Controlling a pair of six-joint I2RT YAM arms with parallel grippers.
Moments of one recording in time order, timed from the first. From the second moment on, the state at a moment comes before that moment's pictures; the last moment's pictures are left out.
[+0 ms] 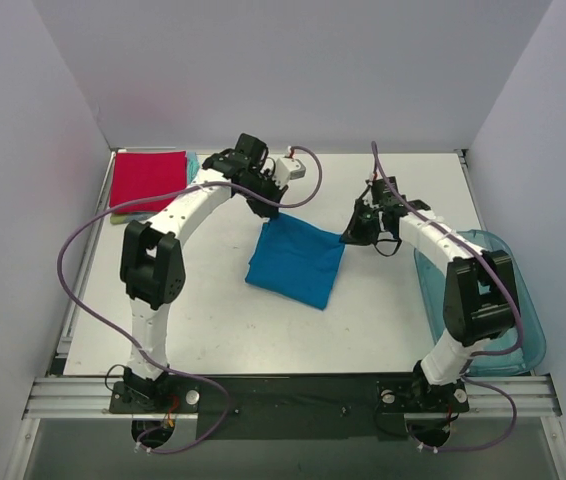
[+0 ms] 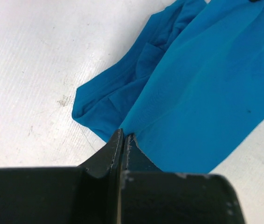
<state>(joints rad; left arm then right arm) -0.48 2.06 1.91 -0.84 0.43 0.43 0.26 1.65 1.13 -0.44 -0.24 0.54</state>
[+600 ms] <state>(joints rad) -0.48 2.24 1.98 -0.80 0.33 0.40 0.23 1.89 1.25 -0.42 -0.20 0.56</state>
